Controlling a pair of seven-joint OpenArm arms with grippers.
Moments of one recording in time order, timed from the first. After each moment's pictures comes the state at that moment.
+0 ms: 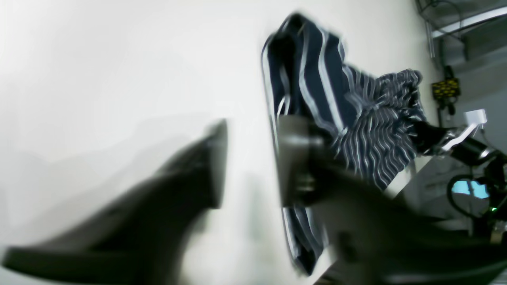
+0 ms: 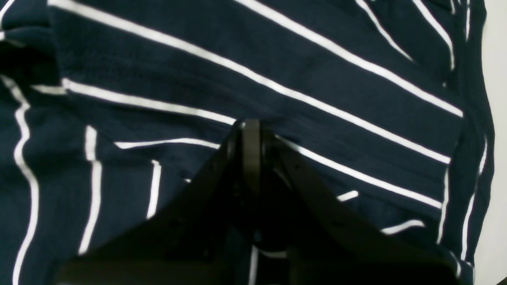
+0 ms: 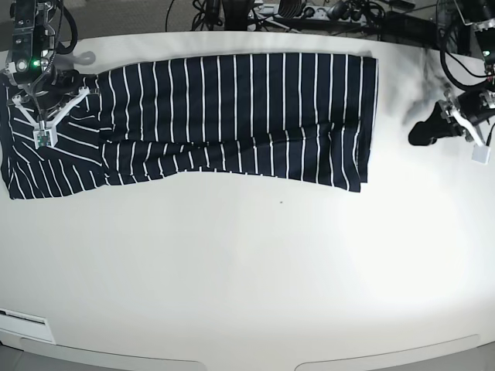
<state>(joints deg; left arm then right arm) 13.9 -32.6 -33.2 79.9 -82.3 -34.5 74.7 -27.3 25.7 14.9 108.2 17.6 3.2 -51.1</state>
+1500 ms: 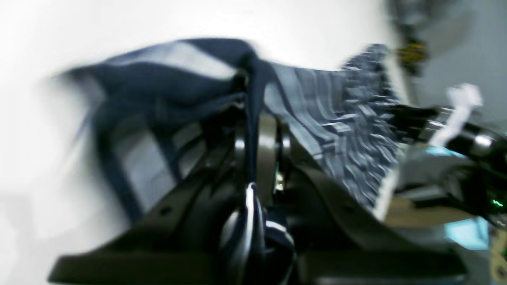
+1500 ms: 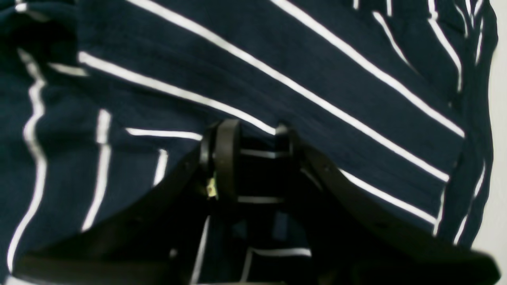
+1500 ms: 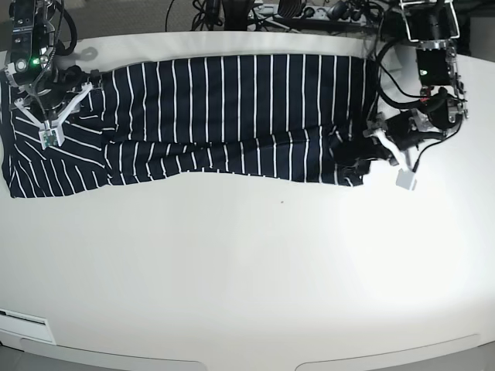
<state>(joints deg) 5.3 -22.1 -15.7 80.7 -71.0 -31.9 67.3 -27.3 25.8 14.9 110.4 17.6 9.6 -51.4</state>
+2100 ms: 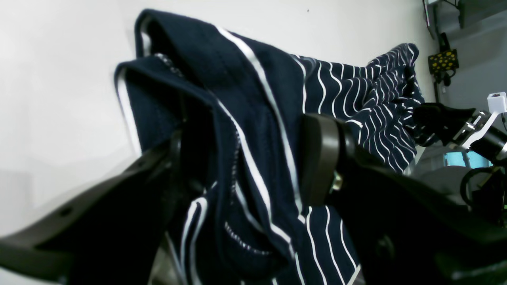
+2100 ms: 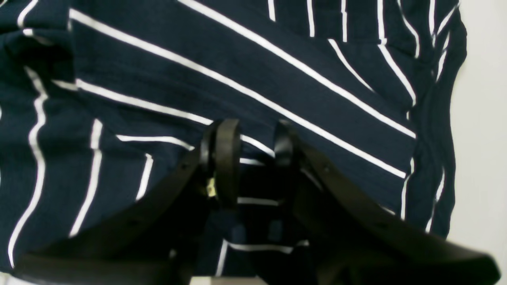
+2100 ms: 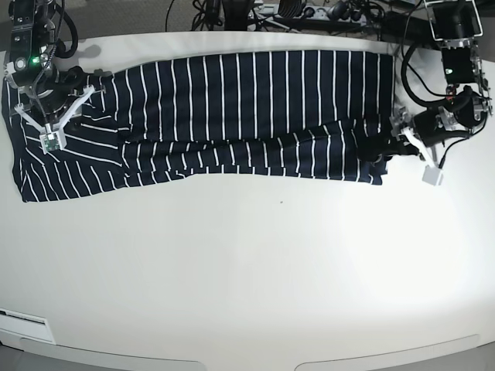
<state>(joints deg) 6.2 -27.8 -18.4 80.2 -74.7 -31.1 68.9 -27.2 25.8 14.9 113.6 17.7 9.7 -51.1</state>
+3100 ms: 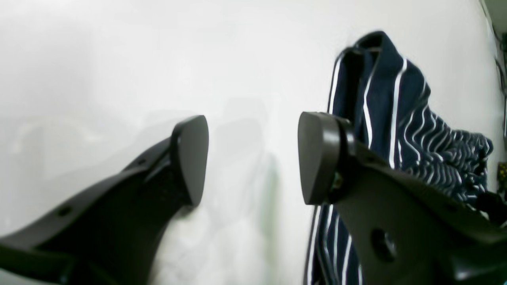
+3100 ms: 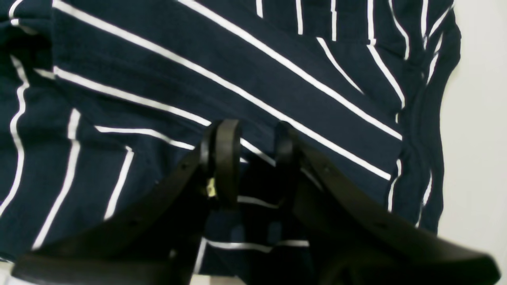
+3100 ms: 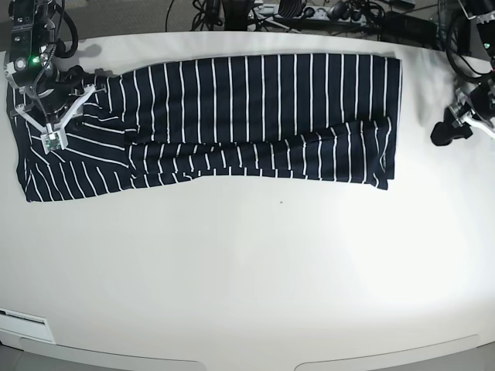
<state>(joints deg) 16.3 -32.7 -35.9 80.2 -70.1 -22.1 67.1 -27.3 25.8 14.9 113.6 17.7 10.7 -50.7</state>
